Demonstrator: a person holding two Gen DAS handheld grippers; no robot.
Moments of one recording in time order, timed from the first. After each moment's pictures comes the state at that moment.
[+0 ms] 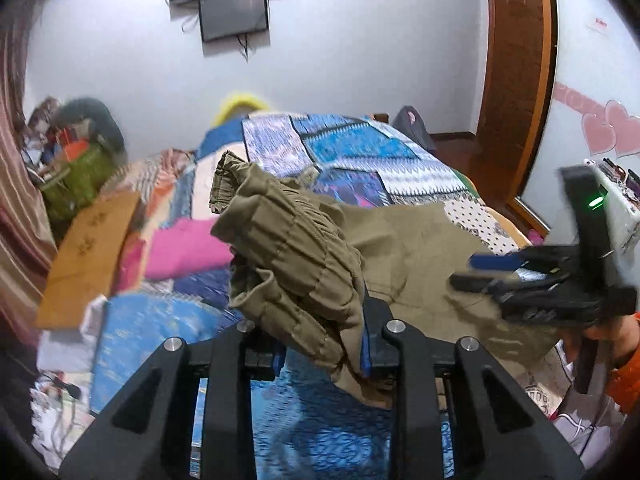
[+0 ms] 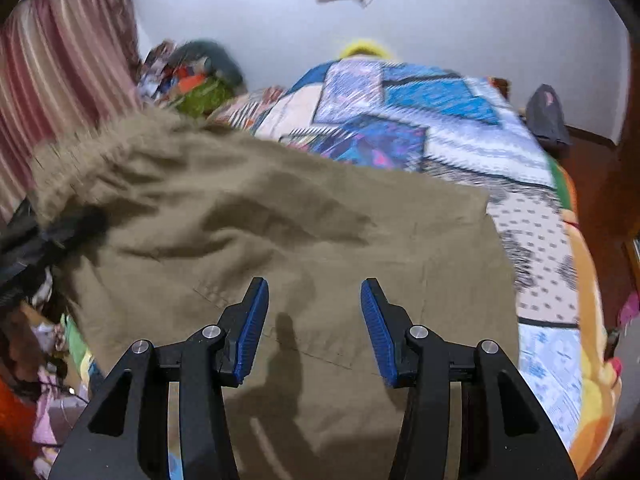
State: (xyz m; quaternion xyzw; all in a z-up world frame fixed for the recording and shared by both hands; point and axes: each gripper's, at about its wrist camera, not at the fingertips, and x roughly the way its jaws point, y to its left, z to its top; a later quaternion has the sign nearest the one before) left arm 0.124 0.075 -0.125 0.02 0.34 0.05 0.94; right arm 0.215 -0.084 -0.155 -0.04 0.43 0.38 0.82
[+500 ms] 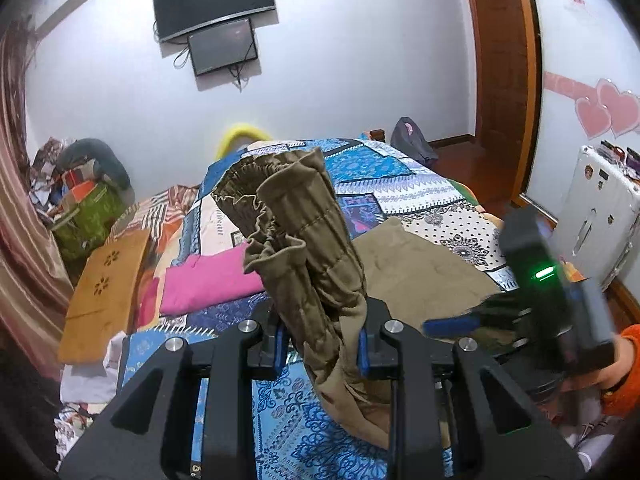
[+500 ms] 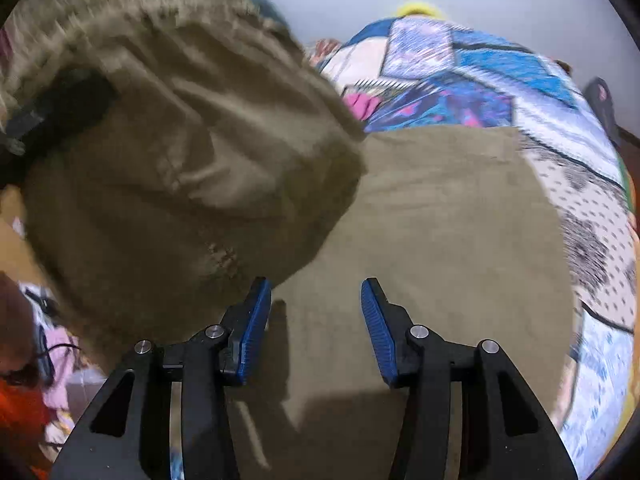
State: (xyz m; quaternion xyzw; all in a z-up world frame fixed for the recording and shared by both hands) left arm 0.120 0.044 -0.104 0.07 0.31 0.04 0.95; right arm 0.193 -0.071 -0.157 -0.04 0.44 0.42 0.79
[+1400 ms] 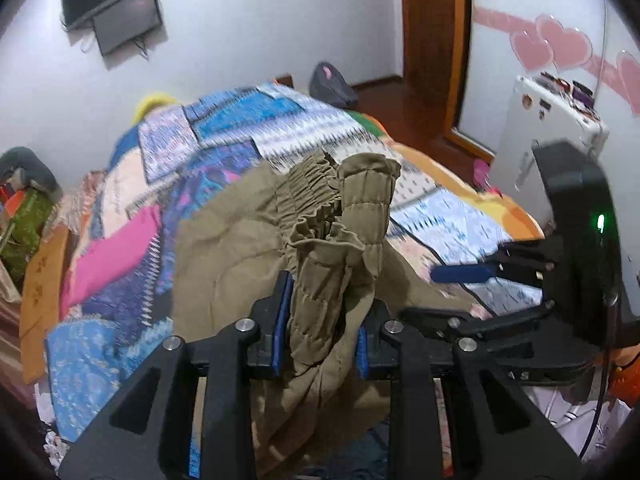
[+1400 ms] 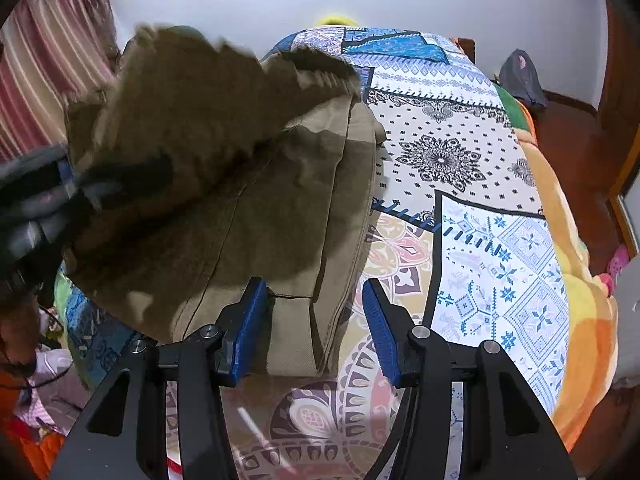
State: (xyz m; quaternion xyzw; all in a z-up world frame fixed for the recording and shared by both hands) left arm 0.149 -0.072 -0.174 0.10 0.42 -0.08 0.90; right arm 0.175 -0.185 -0.189 -0.01 0.46 0.33 0.83
